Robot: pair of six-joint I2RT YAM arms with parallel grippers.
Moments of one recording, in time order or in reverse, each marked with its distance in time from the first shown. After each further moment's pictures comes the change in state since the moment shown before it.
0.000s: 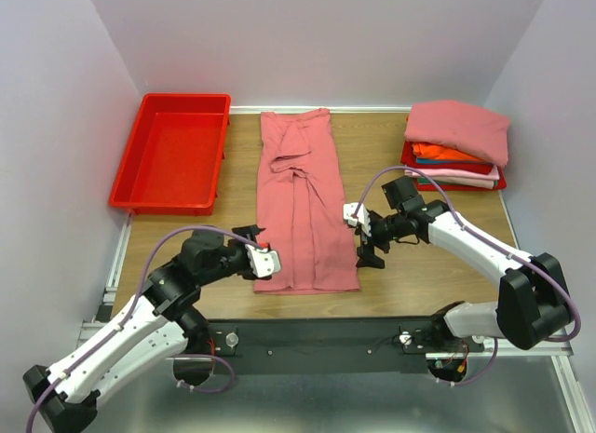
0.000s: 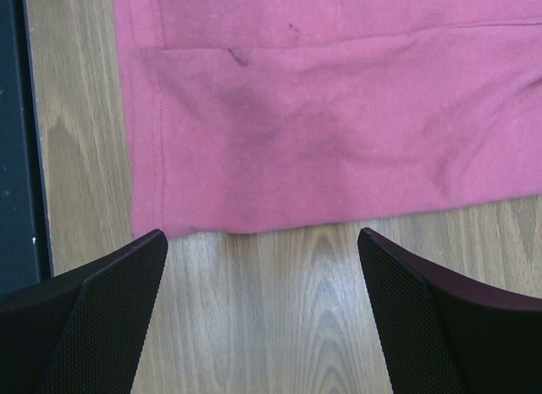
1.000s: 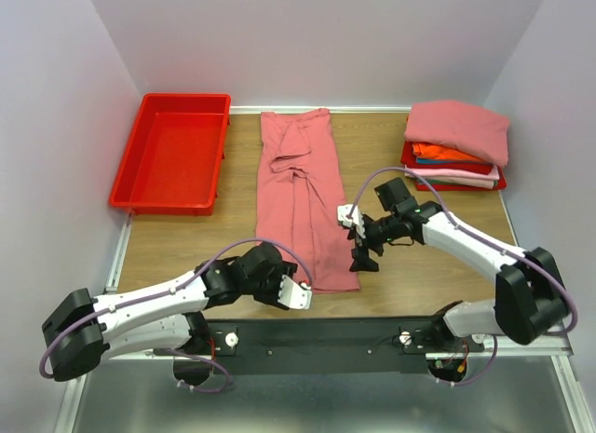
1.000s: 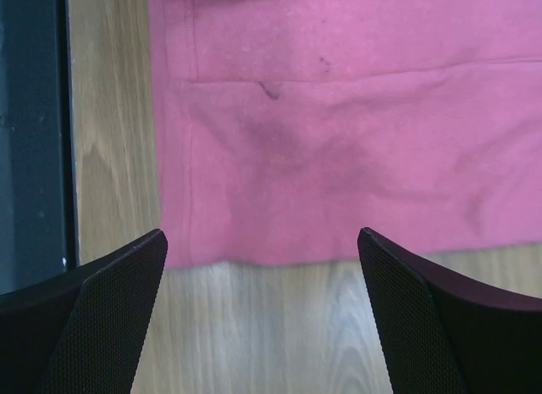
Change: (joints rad) left arm -0.301 0.425 -0.081 0.024 -0.107 0.126; right arm 0.035 0.012 -0.005 0.031 -0.054 0.045
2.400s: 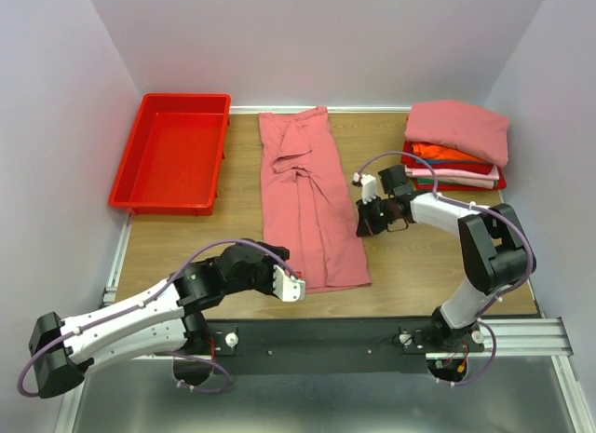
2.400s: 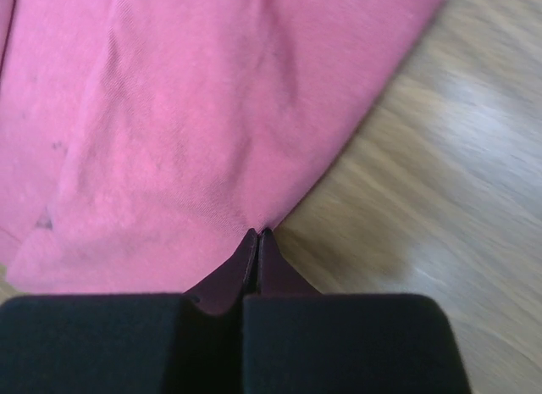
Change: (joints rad) left arm -0.002 -0.240 0.048 0.002 -0.105 -0.005; right arm -0.131 0.340 0.077 0.269 0.290 0.697
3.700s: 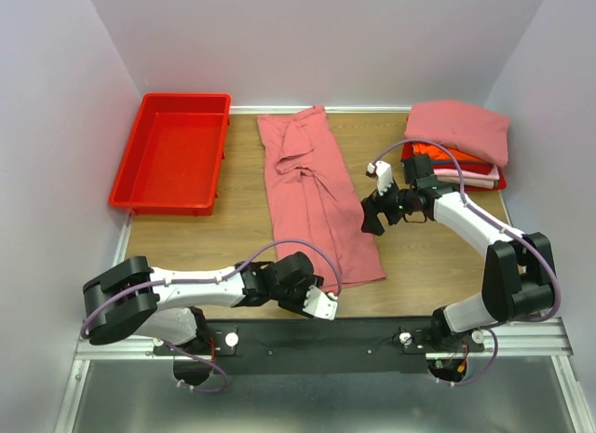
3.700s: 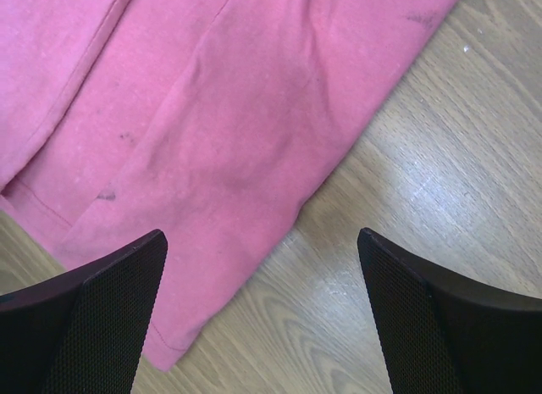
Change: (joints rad) left arm -0.145 0.563 0.020 0.212 0.124 -0.094; right arm -0.113 -0.204 0.037 -0.158 -0.060 -0.236
